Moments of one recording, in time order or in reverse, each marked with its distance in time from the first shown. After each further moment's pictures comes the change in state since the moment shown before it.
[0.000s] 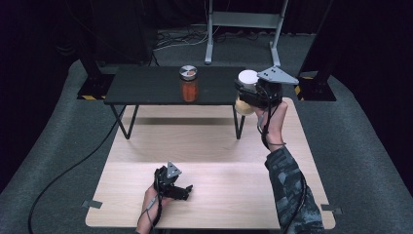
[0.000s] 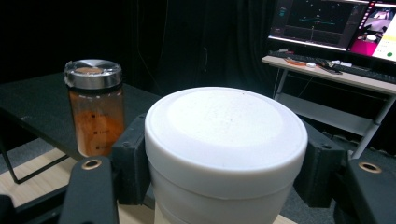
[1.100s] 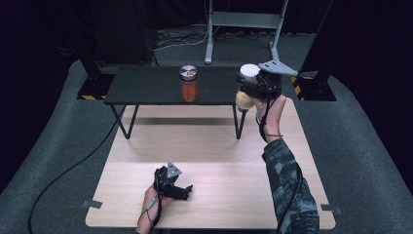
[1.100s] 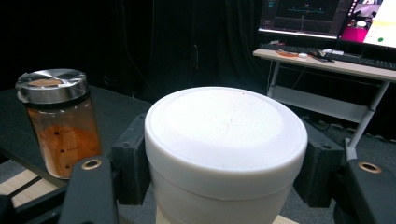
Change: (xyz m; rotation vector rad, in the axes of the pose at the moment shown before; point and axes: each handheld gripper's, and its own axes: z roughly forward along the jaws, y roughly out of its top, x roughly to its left) left arm 0.000 0.000 0.000 0.000 -0.002 0.005; right arm -0.010 0.004 0.024 0.017 -0.037 0.060
